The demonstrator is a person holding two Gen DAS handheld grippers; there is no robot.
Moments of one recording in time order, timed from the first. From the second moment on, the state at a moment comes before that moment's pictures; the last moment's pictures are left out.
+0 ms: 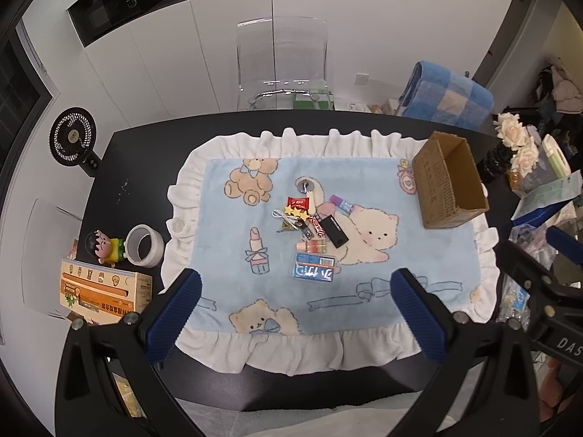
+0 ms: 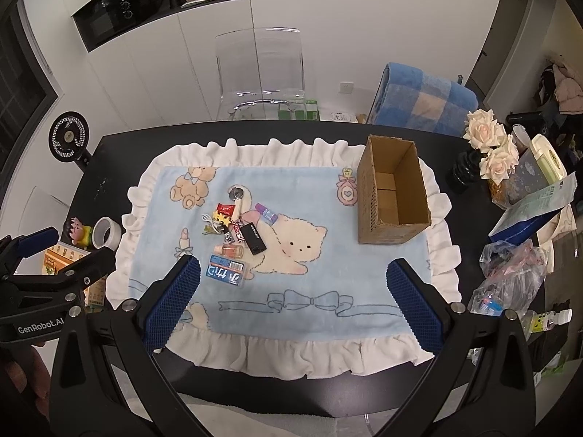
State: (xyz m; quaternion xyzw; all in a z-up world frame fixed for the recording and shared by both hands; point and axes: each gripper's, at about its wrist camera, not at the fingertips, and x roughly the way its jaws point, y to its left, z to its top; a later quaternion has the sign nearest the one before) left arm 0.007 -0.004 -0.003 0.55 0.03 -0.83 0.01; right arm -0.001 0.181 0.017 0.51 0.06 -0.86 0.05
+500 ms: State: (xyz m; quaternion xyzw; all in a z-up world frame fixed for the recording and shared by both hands) left arm 0.005 -0.004 -0.010 0.56 0.03 -0.83 0.01; right arm -0.004 0.180 0.012 0.51 0.06 -0.85 0.05
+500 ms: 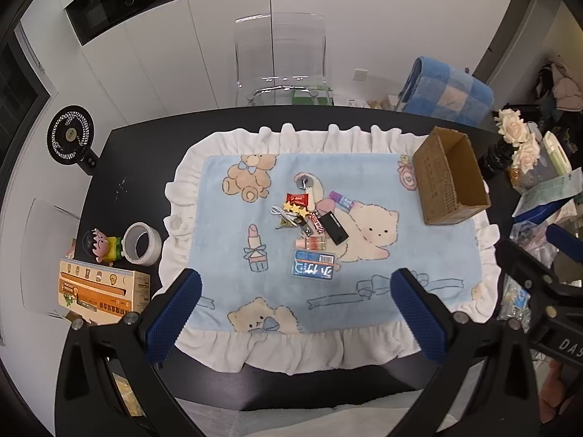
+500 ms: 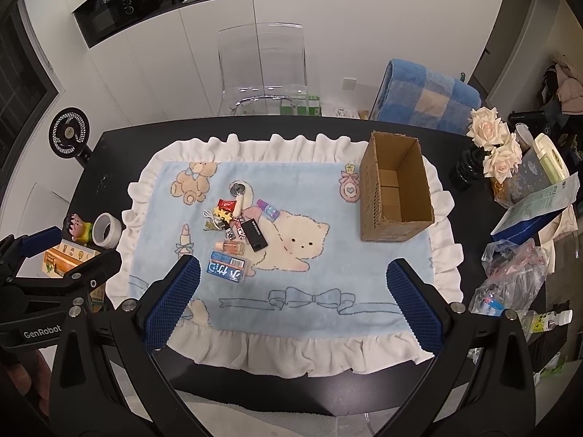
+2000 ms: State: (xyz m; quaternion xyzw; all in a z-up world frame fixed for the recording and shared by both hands) left arm -0.044 -0.021 -0.148 0.64 0.07 -0.76 0.02; right arm -0.081 0.158 -0.105 0.59 0.10 -0.79 0.08
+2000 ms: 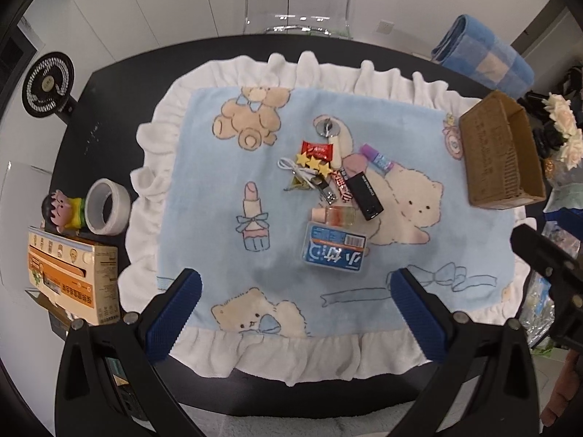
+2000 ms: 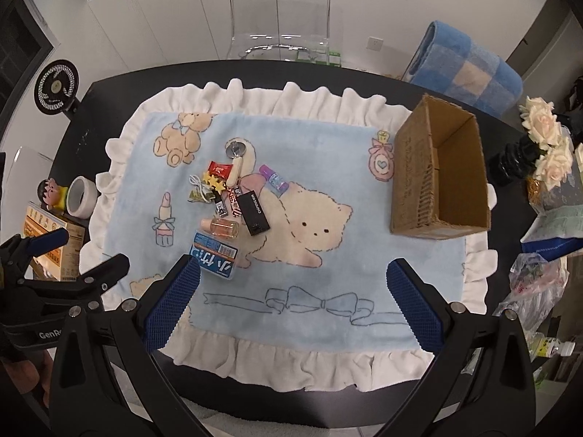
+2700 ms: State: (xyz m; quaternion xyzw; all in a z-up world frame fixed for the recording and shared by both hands) left arm -0.084 0.001 -0.276 0.70 0.13 -0.70 0.06; right arm -0.180 0.137 -0.249 0.65 0.20 -0.71 0.17
